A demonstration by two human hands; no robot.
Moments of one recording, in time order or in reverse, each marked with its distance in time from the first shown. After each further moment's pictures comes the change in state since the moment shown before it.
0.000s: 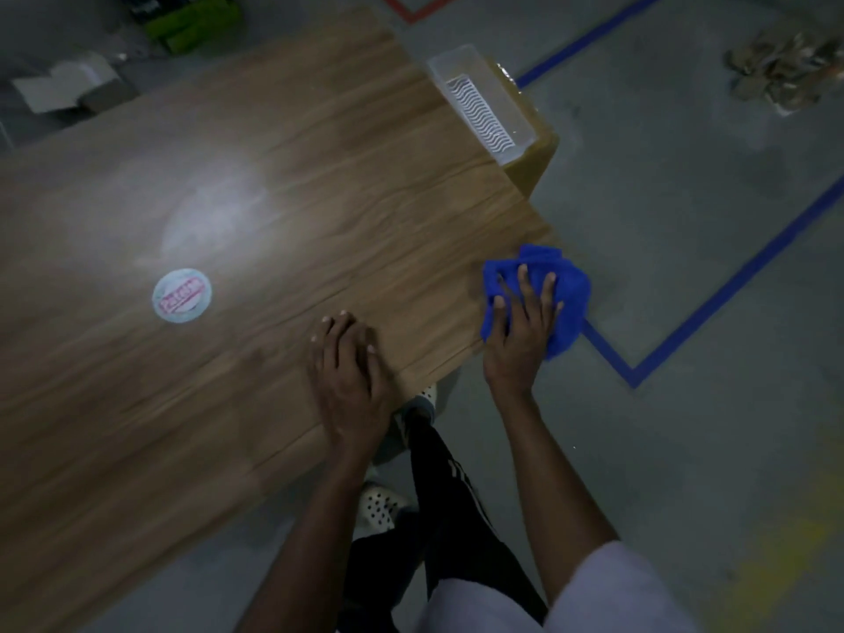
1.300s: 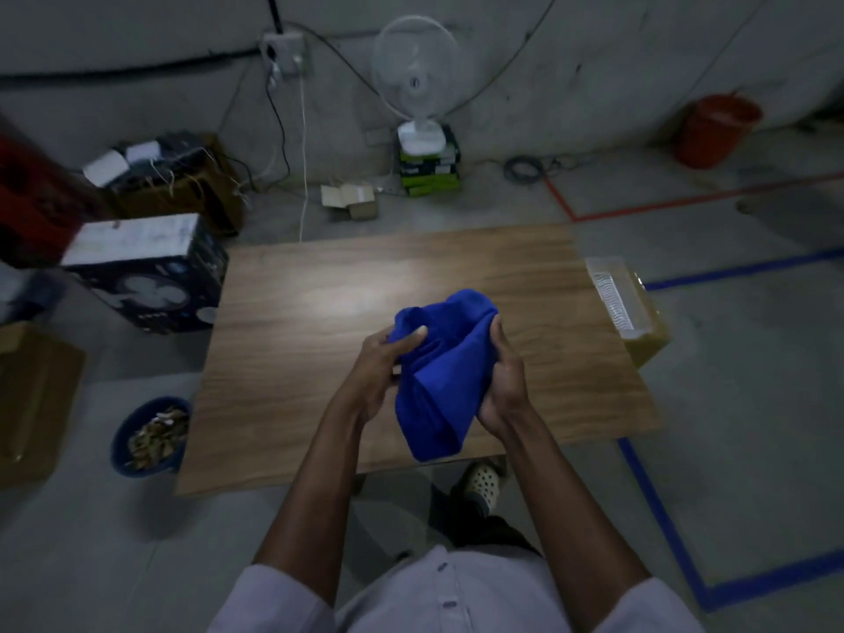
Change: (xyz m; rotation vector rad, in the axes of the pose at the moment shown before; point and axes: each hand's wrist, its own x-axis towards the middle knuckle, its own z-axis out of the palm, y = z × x) left_hand 0.035 0.066 -0.306 -0.976 -0.197 -0.573; right_hand -0.020 -0.333 -0.158 1.361 -1.088 0.618
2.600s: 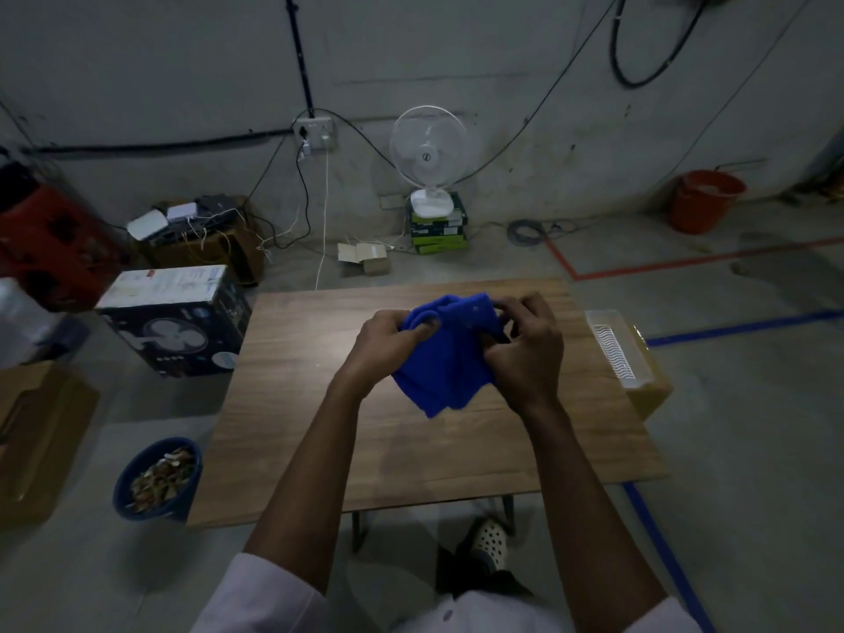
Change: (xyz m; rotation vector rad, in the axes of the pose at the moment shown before) left_hand -0.033 0.089 0.006 0.595 0.106 0.233; right_hand -0.025 -0.074 0.037 -1.228 0.279 -1.033
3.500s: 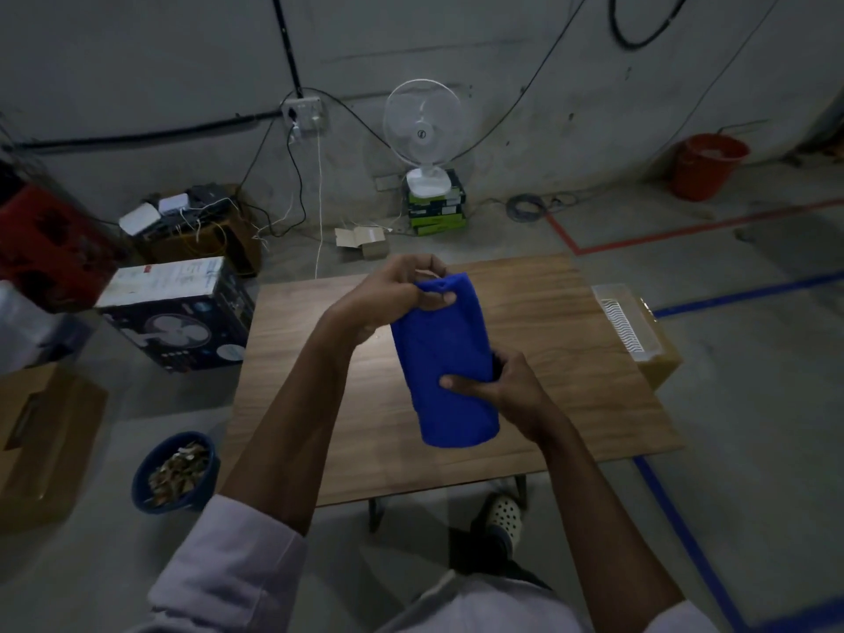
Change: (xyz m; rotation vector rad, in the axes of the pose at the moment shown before) left_hand 0.019 0.042 -0.046 -0.078 -0.328 0.079; right_hand -0.043 -0.013 0.015 0.700 -0.631 0.602
